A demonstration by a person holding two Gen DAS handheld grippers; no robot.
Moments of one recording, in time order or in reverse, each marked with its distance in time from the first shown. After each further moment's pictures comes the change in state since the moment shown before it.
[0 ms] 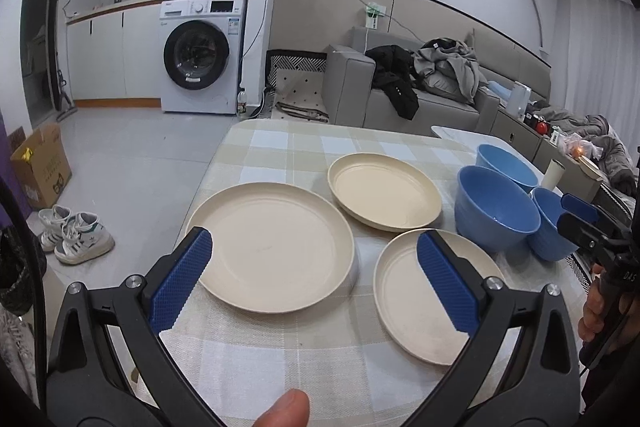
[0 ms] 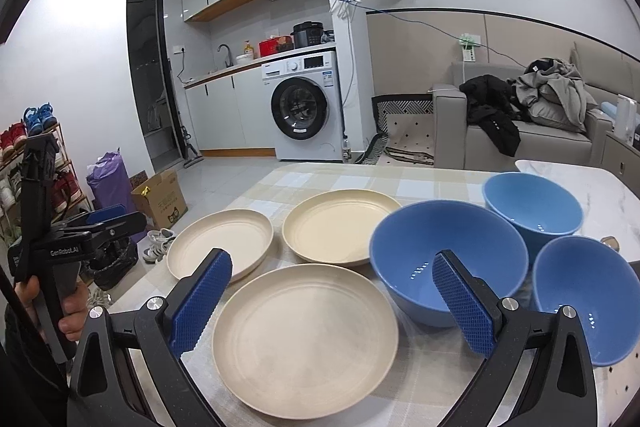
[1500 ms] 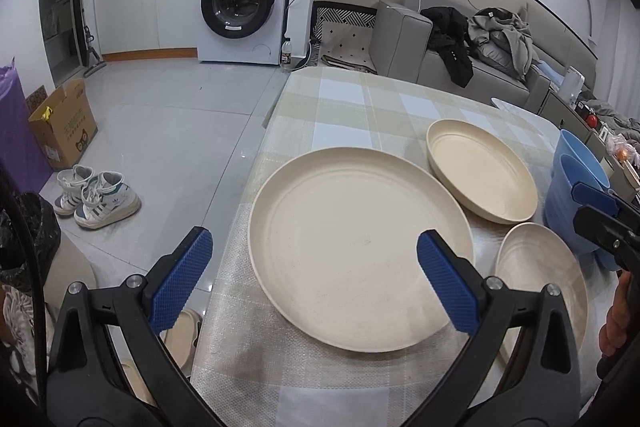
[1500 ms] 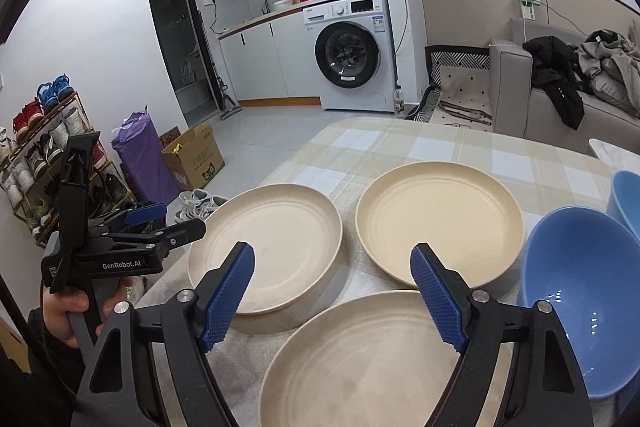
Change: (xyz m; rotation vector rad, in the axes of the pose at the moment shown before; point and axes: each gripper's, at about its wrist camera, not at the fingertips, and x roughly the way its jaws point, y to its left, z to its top) left arm 0.140 0.084 -0.001 -0.086 0.173 0.138; right arm 0.149 0.067 0.019 -0.030 0.214 0.162
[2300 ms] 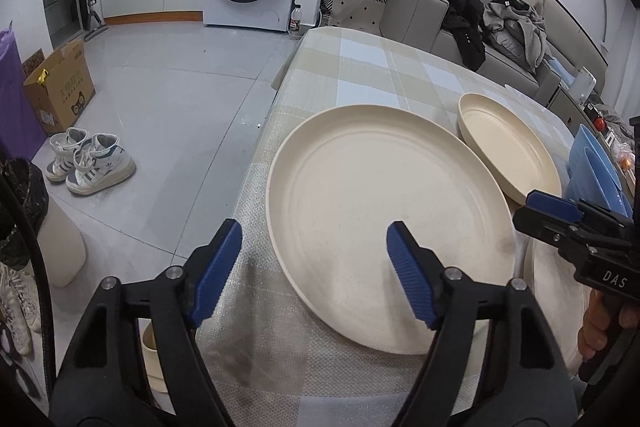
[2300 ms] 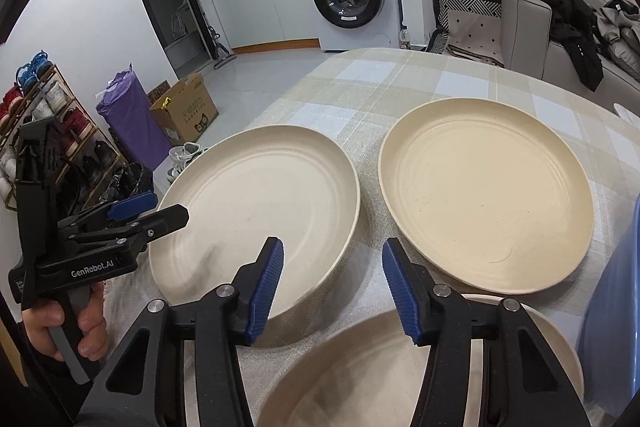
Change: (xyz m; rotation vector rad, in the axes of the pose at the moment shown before) left arm 0.064 0.022 -0.009 -0.059 0.119 0.003; right arm 0.109 0.000 -0.006 0.021 0.220 0.003
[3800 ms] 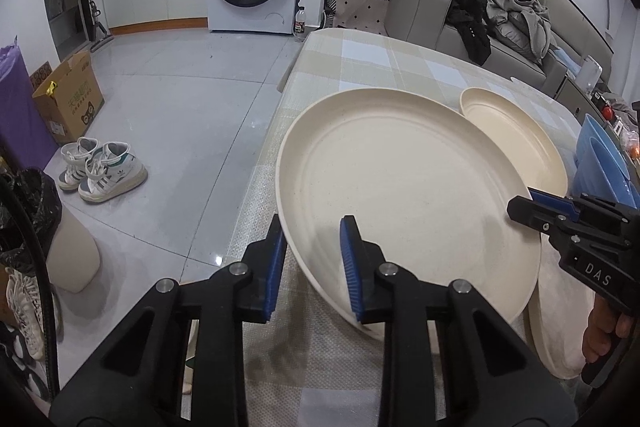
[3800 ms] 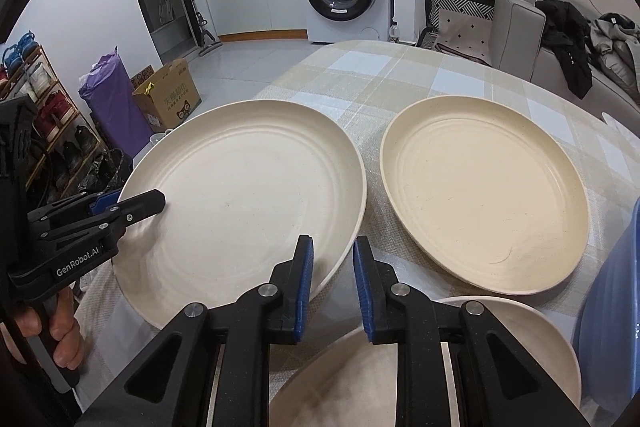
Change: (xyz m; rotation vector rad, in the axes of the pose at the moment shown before) left arm -0.022 -0.005 -0.006 0.046 -0.012 0.049; right arm 0.006 0.014 -0.002 -0.037 0.020 -0.089
